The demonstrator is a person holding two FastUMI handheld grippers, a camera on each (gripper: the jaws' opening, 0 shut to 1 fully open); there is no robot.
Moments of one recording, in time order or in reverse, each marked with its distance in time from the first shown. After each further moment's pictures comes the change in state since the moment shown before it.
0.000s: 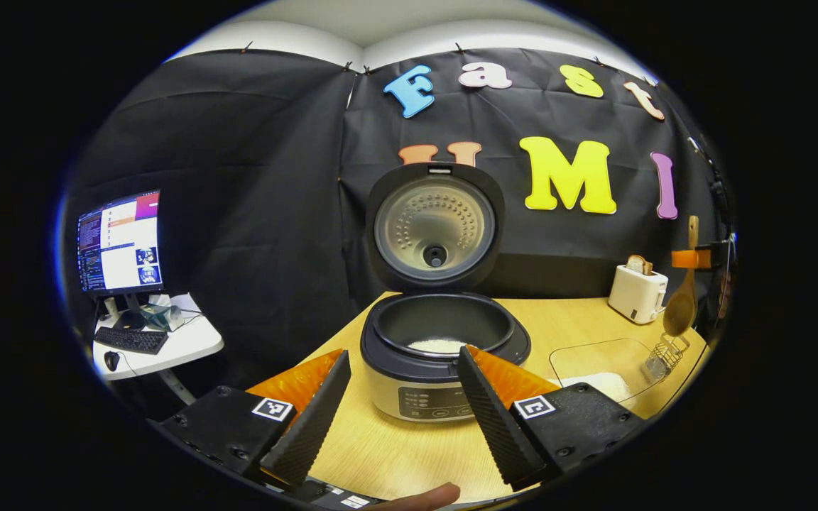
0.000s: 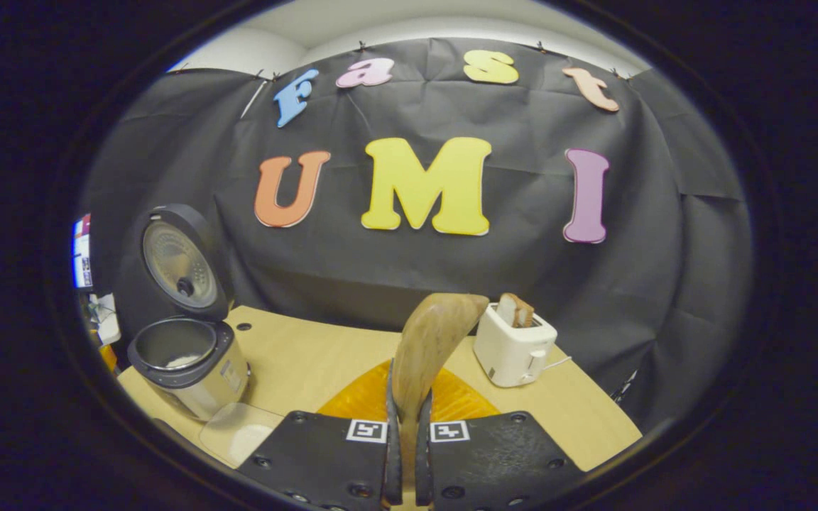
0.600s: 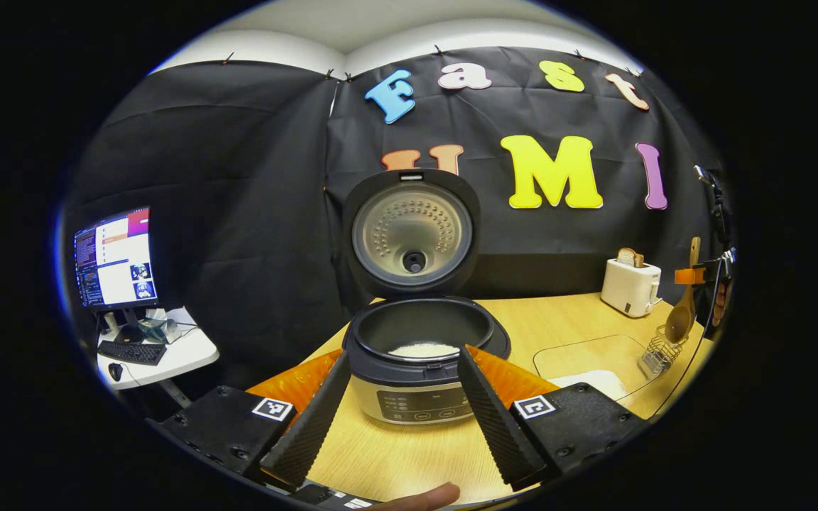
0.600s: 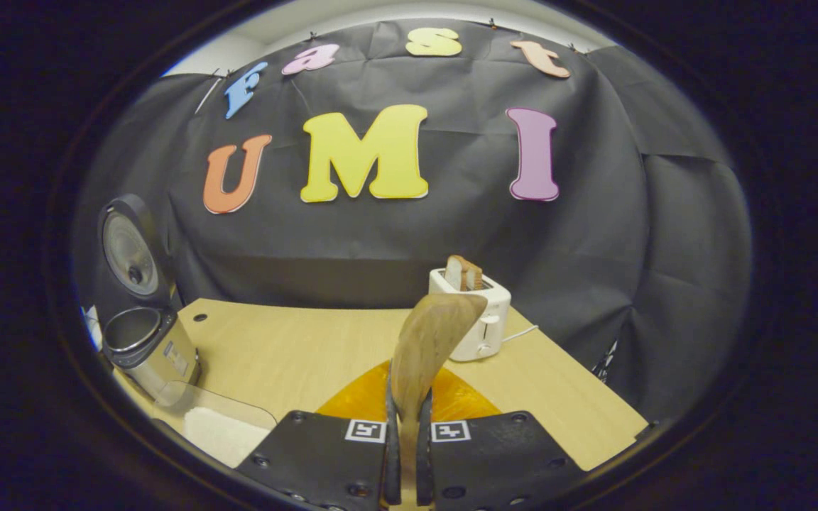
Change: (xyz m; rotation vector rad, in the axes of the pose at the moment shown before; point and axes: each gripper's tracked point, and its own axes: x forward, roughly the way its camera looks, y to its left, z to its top) left arm -0.006 -0.032 0.010 0.064 -0.030 -0.036; right arm 0.019 -0.064 -0.061 0.106 0.095 -0.086
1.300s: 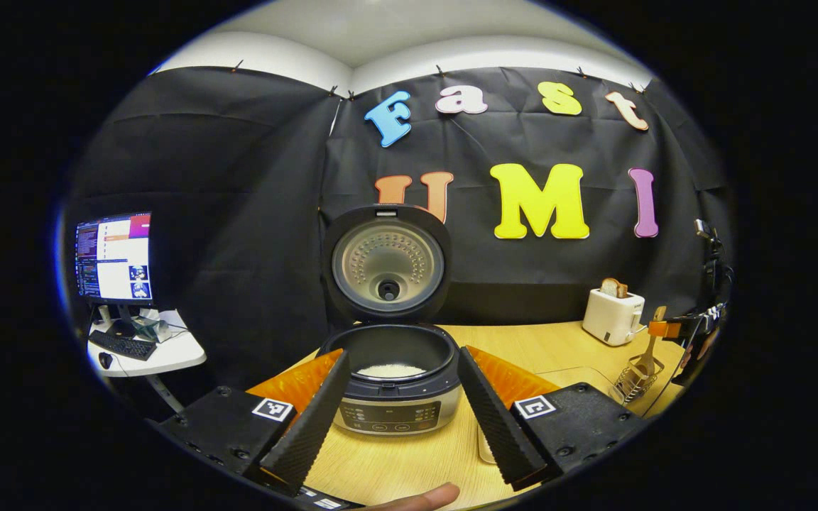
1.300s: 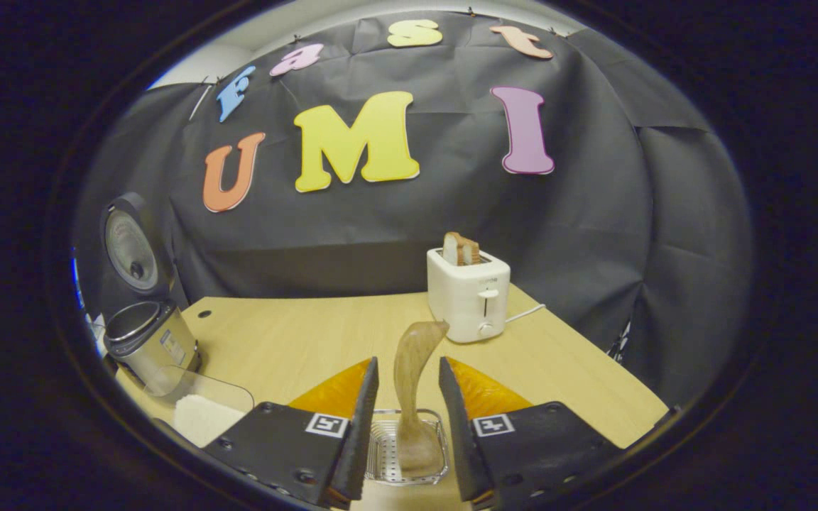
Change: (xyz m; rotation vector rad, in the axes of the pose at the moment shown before) left arm -0.021 -0.036 0.037 -0.062 -0.105 0.003; right arm 0.005 -0.029 -0.026 0.040 -0.003 0.033
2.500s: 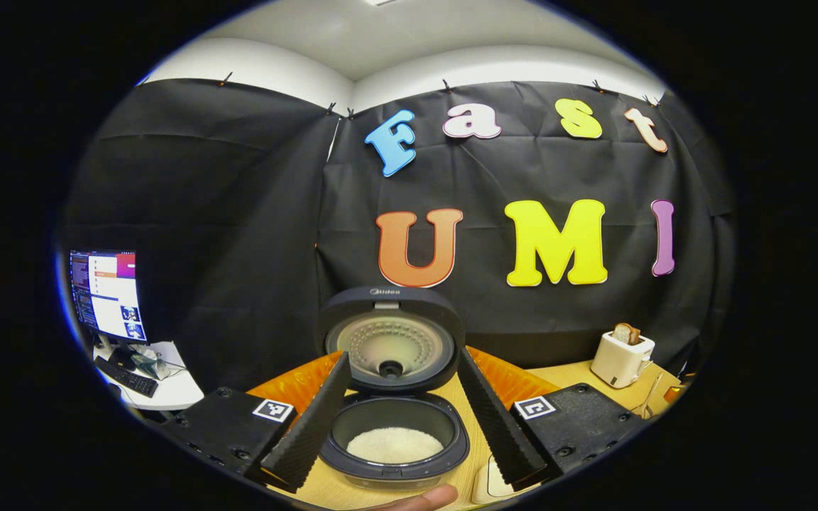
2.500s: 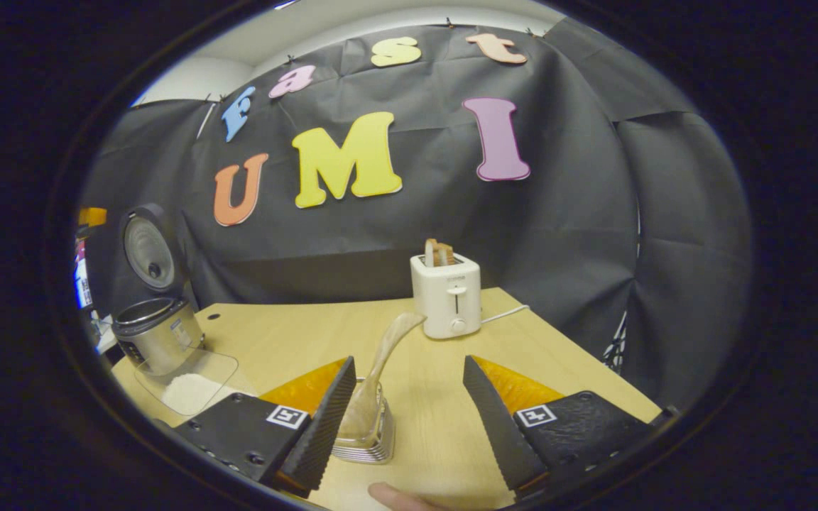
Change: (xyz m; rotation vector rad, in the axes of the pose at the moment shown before) left arm 0.081 0.008 0.123 0.004 -0.073 -0.003; right arm -0.040 -0.052 -0.026 0.014 -0.074 0.084
